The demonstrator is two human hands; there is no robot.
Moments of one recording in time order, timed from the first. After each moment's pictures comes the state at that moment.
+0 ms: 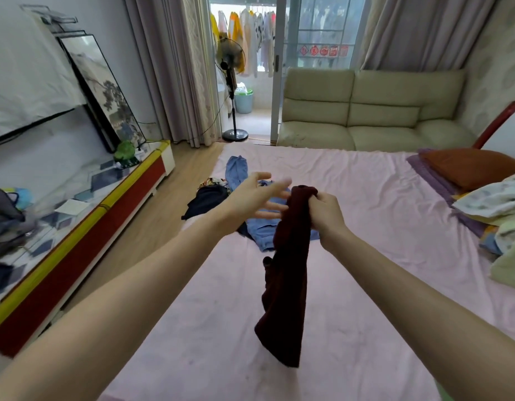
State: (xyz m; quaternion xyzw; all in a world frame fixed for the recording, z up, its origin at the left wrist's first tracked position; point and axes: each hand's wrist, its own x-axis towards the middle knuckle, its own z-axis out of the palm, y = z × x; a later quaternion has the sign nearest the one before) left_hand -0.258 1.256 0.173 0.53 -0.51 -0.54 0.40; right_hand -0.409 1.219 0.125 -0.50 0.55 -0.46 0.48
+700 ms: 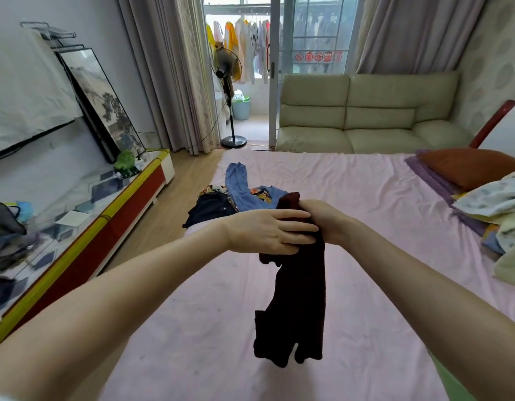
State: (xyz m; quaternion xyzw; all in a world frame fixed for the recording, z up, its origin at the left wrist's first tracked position) left_hand -0.245 1.247 0.156 0.05 -0.93 0.36 -0.04; right_hand -0.416 1.207 0.141 -0.51 0.50 -0.26 0.65
